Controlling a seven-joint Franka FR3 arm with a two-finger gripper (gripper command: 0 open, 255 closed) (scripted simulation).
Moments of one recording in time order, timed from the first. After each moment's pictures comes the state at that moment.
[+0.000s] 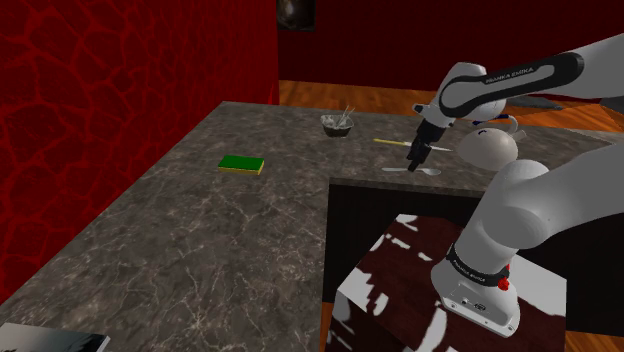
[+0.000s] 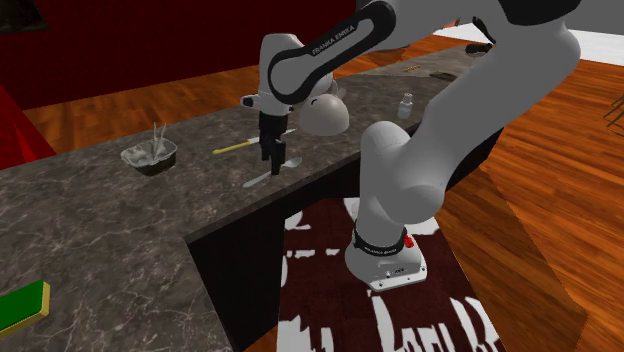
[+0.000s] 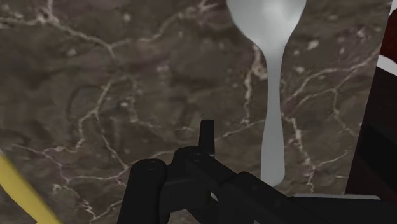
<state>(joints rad) 0.02 -0.72 -0.82 -2.81 -0.32 2.25 -0.87</state>
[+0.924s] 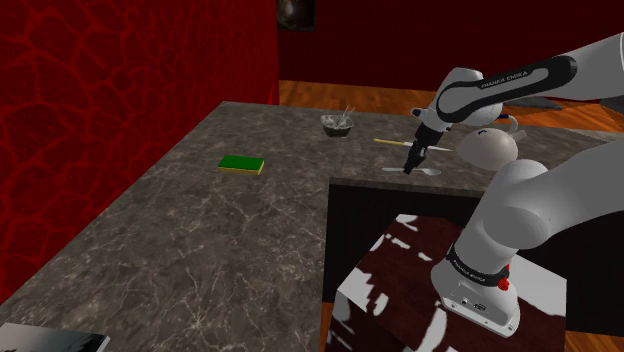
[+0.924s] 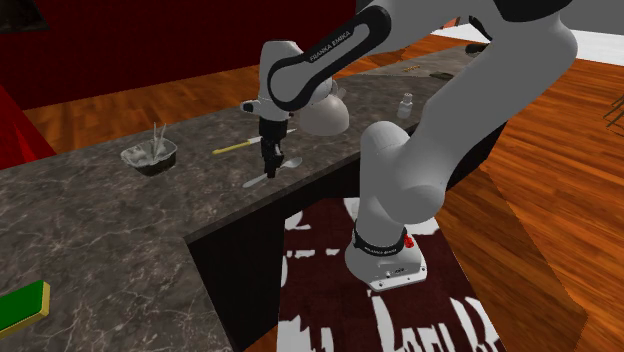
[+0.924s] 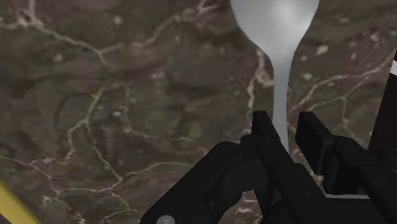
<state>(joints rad) 0.03 -0.69 -0.84 -2.83 -0.32 2.30 -0.87</state>
